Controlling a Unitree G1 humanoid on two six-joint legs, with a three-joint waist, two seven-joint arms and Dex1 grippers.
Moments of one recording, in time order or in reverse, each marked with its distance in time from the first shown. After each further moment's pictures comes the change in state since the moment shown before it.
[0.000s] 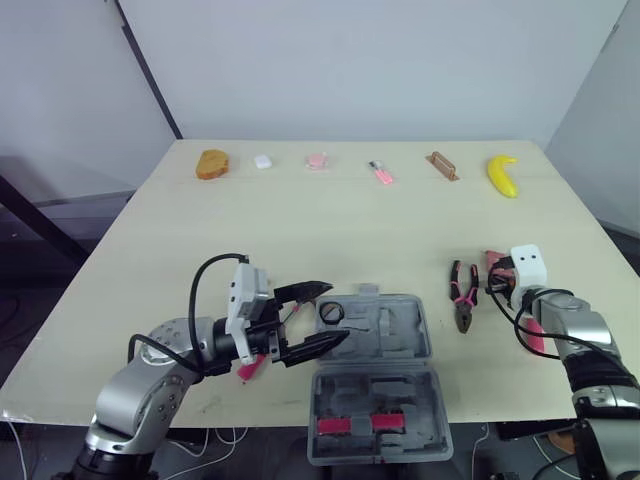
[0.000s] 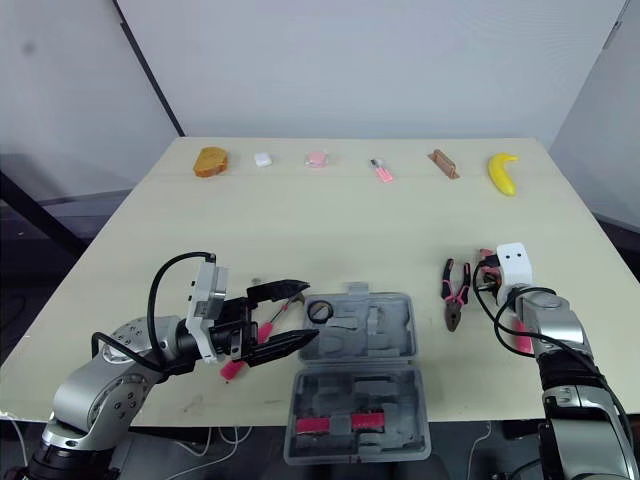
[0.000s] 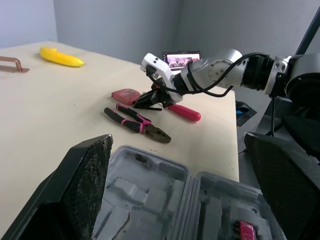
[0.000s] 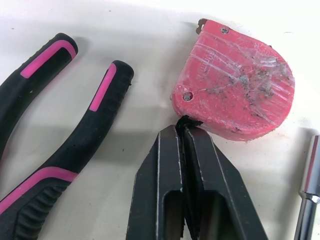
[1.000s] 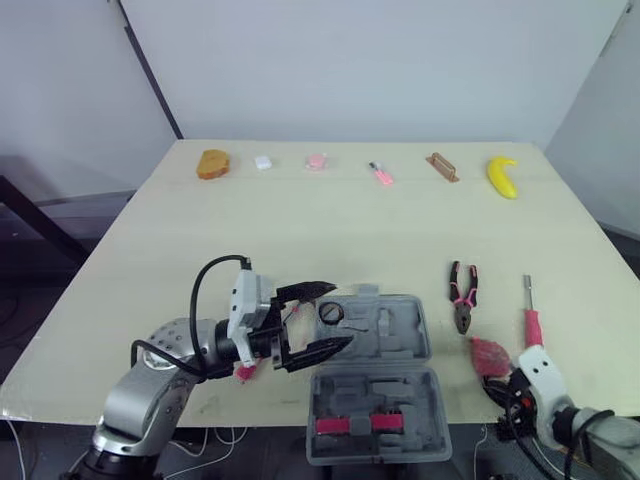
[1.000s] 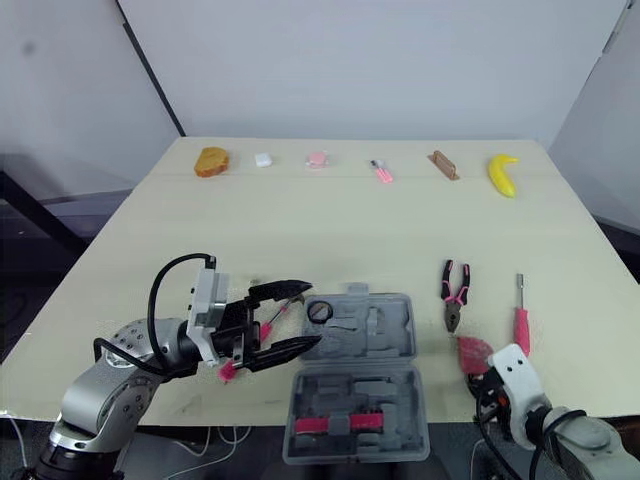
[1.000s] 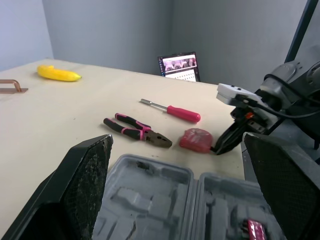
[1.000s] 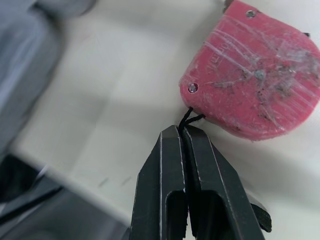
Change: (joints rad) left arm 0.013 -0.003 -0.017 0.042 0.064 -0.149 -0.076; right arm 0.955 -0.128 -0.005 -1.051 0.176 0.232 0.205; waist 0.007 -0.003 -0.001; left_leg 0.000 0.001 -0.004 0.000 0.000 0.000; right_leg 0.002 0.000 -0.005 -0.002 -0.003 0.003
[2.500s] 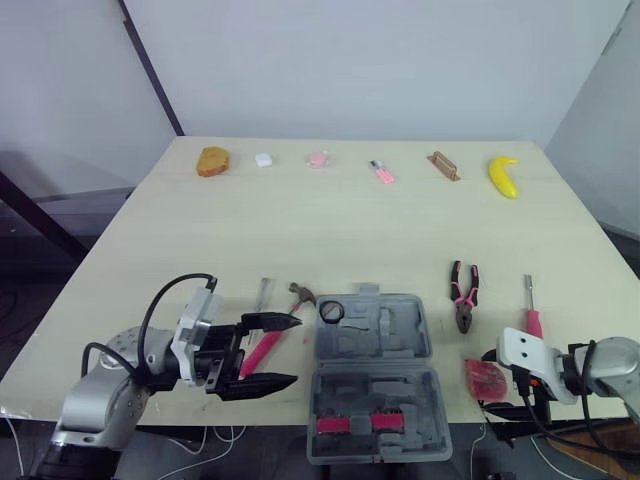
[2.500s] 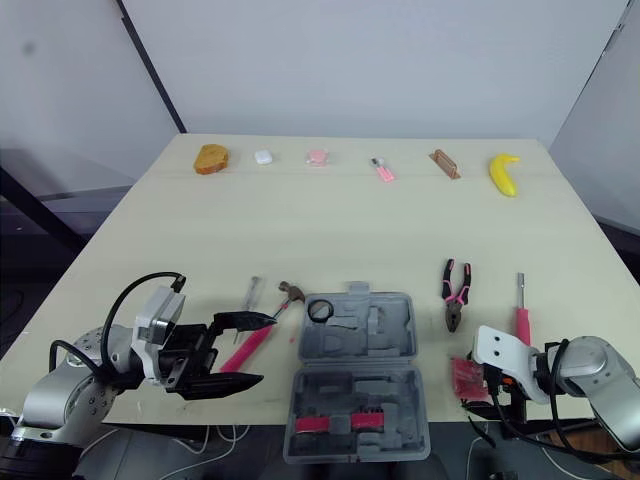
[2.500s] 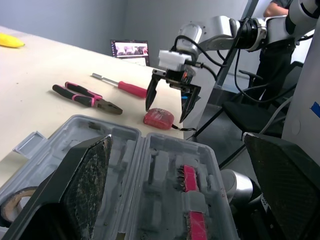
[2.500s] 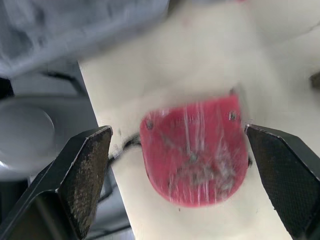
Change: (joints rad) left arm 0.040 0.116 0.085 0.236 -0.100 -0.008 -0.393; right arm -0.418 -0.380 0.256 0.319 -0.186 -0.367 0.511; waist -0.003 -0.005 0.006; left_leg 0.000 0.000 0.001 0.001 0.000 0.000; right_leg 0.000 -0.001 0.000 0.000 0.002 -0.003
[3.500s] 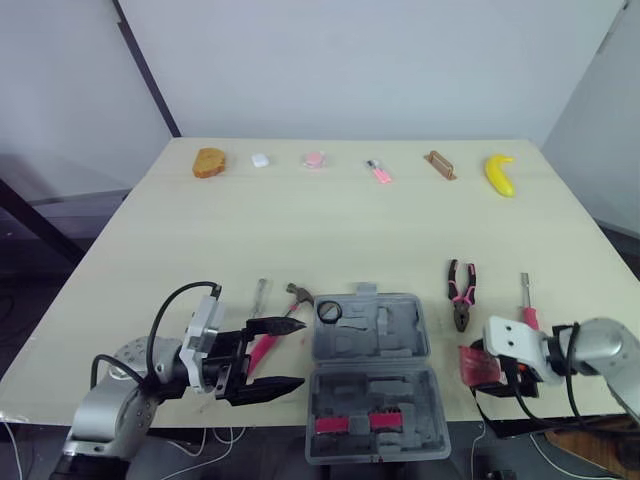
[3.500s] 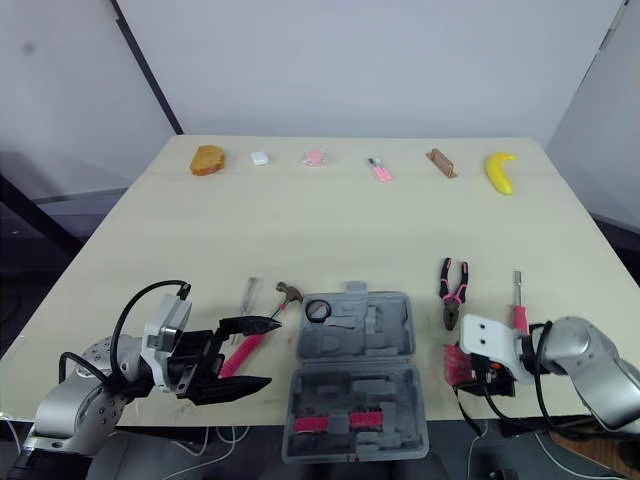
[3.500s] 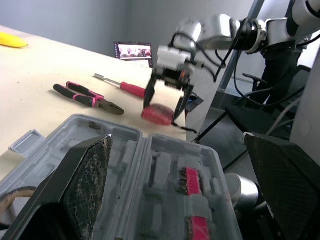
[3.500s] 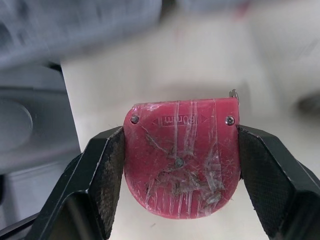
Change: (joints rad) left arm 0.041 -0.066 -0.010 -0.001 0.032 -0.044 0.044; right arm -0.250 0.003 0.044 -0.157 0.004 0.187 0.067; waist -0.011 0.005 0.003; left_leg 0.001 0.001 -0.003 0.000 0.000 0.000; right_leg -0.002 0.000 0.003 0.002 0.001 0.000
